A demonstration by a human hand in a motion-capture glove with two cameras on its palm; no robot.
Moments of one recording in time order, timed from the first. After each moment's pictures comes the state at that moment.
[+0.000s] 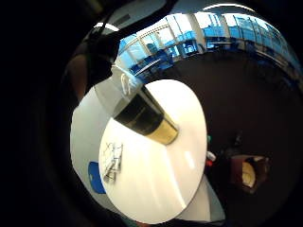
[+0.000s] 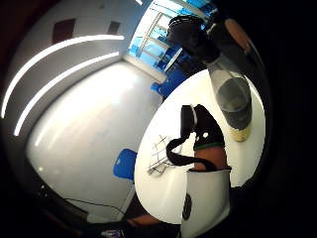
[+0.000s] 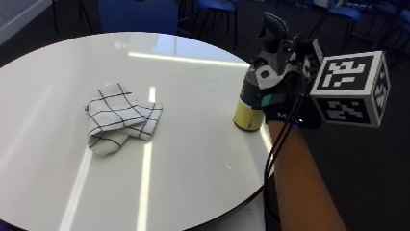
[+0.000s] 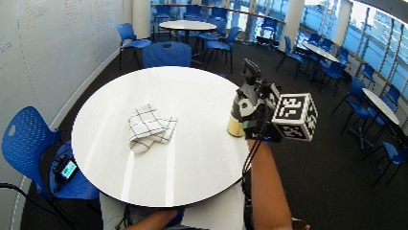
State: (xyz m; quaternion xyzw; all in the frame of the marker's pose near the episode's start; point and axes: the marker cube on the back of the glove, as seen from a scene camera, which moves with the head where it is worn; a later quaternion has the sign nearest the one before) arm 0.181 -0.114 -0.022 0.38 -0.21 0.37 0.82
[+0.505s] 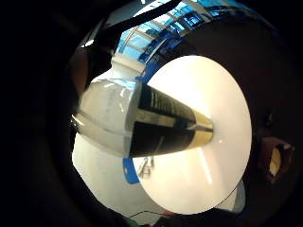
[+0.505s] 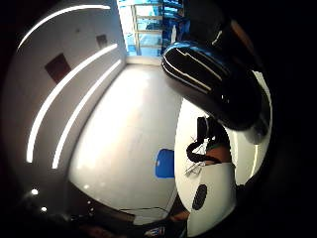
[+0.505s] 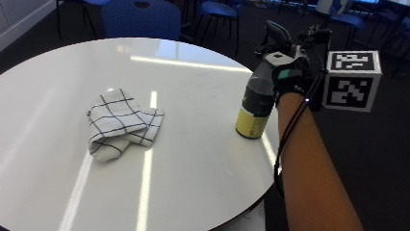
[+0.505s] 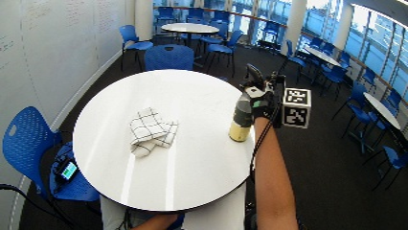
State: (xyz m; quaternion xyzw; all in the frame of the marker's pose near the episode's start) arm 0.231 -0.145 -0.019 0.30 -0.42 0.40 0.76
